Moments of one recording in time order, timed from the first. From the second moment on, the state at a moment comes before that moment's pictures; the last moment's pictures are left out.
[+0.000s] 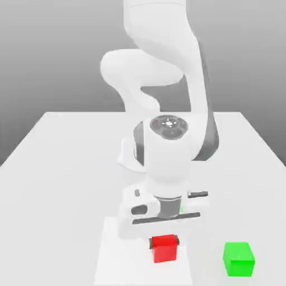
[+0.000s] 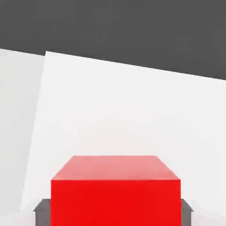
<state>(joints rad) 0.08 0.30 0.03 -2.63 -0.04 2.92 0.76</state>
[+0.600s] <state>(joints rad) 0.23 0.27 0.18 -2.42 -0.11 2.69 0.64</state>
